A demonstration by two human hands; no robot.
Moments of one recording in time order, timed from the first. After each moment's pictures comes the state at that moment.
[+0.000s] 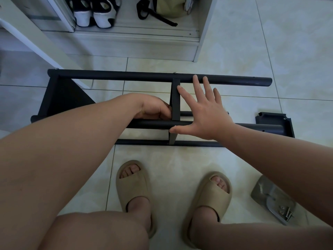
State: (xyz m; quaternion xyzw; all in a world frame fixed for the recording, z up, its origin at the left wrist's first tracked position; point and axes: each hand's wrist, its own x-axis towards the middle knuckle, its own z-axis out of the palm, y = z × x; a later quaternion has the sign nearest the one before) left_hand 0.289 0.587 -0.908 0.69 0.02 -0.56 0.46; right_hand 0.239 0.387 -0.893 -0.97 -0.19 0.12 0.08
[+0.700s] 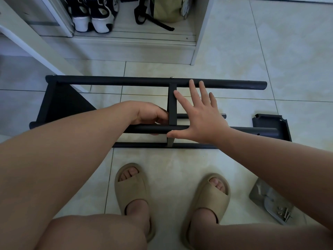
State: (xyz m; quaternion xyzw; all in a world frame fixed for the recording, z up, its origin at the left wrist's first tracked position) left_hand 0.285 0.592 -0.917 0.67 0.04 -0.57 0.48; right_hand 0.234 0.389 -0.896 -0.97 -0.19 0.11 0.08
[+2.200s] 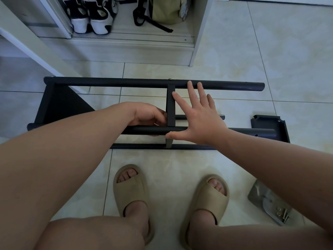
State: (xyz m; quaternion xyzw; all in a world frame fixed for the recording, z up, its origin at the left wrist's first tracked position) left_hand 0.284 0.592 -0.912 0.64 0.06 -0.58 0.51; right_hand 0.234 0.388 -0.895 -0.97 -0.19 0.12 0.08
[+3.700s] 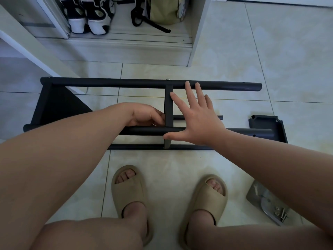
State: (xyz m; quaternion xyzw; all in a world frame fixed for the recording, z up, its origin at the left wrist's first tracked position) left_hand 0.285 0.593 -0.917 0.66 0.02 -0.57 0.49; right_hand 0.235 0.388 -0.897 -0.97 -0.20 0.11 0.08
